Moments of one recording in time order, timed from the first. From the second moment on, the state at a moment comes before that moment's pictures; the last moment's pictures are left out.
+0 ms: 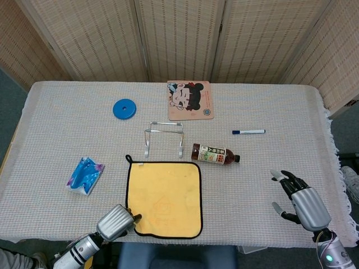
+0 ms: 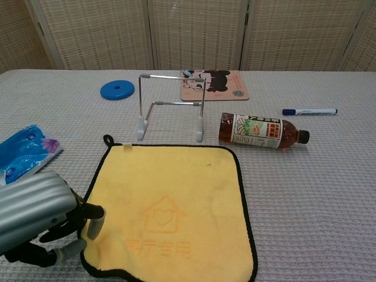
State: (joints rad) left arm -0.42 -1.54 0.17 -1.45 1.84 1.22 0.29; right arm 0.12 -1.15 -0.03 -1.62 -1.78 1.50 0.08
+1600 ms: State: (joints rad) left arm -0.39 -1.54 0.18 -1.46 1.83 1.24 0.25; right arm 0.56 -1.47 -0.08 -1.69 -1.78 0.79 -0.43
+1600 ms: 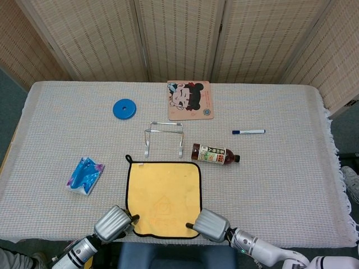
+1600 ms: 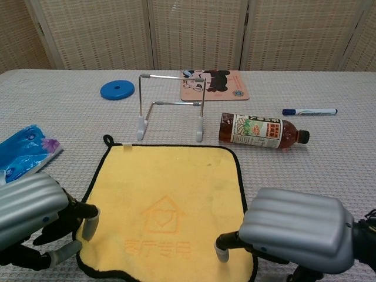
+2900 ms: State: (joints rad) left arm -0.42 -1.46 0.10 -1.53 1.84 1.34 0.12; right arm 0.58 -1.58 -0.04 -1.58 -1.77 1.03 -0.35
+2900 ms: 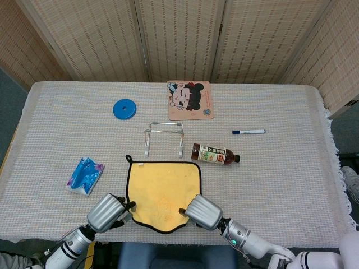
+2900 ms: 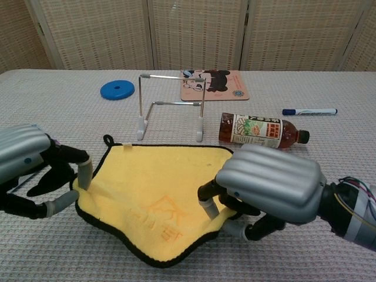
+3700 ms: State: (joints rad) left arm -0.63 -1.21 -0.27 -1.76 1.46 1.19 -0.07; right arm 0.65 -1.44 0.32 -1.69 -1.51 1.16 -0.35
